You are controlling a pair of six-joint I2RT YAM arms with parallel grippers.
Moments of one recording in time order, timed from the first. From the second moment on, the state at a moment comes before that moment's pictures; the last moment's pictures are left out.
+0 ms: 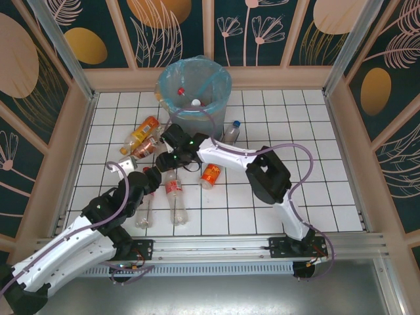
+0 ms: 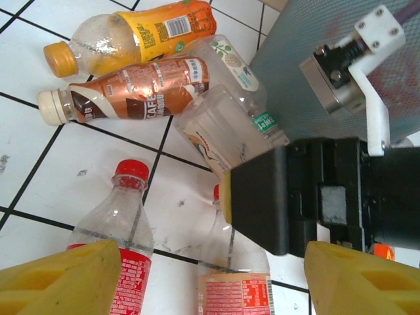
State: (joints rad) left arm -0.77 0.61 0.55 -0.63 -0.56 -0.93; right arm 0.99 2.21 1.83 -0.58 -0.18 0.49
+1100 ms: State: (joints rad) left arm -0.77 0.51 0.55 -0.64 -0.70 -0.89; right arm 1.06 2.33 2.02 -0.83 0.02 0.52
